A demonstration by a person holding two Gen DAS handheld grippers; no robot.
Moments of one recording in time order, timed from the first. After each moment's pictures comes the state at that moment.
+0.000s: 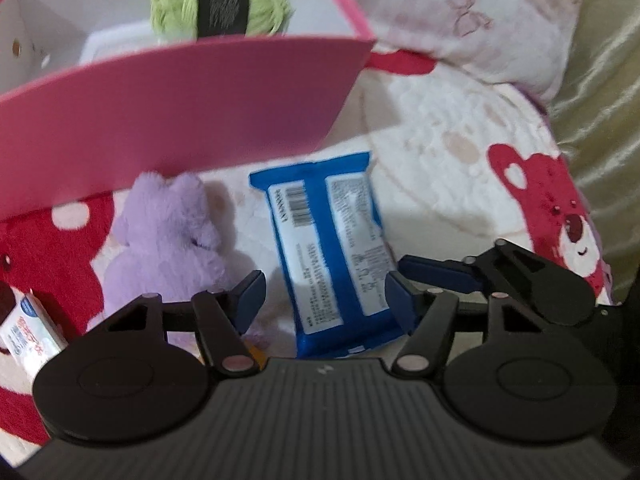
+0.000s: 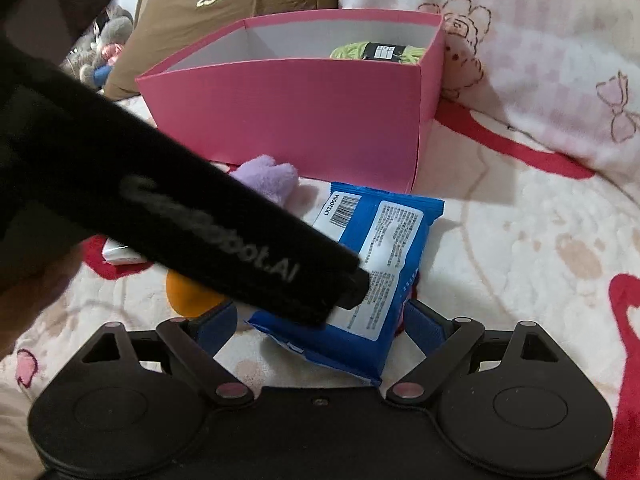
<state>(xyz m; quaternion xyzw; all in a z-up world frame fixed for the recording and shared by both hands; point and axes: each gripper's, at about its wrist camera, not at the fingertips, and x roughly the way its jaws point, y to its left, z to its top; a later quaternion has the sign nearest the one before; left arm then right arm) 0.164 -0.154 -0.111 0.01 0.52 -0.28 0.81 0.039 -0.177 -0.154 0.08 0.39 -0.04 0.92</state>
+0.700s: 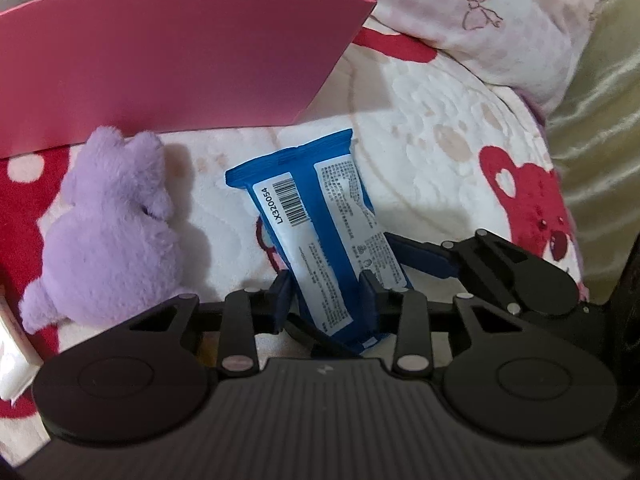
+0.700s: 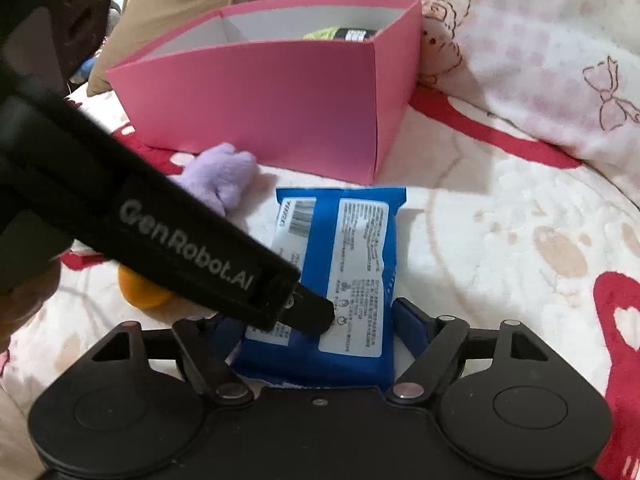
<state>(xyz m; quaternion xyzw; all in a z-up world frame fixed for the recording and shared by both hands) 0.162 -0.168 -0.127 -0.05 0.55 -0.27 0.79 0.040 -0.199 -0.157 0.06 0.41 -0.06 0.91</state>
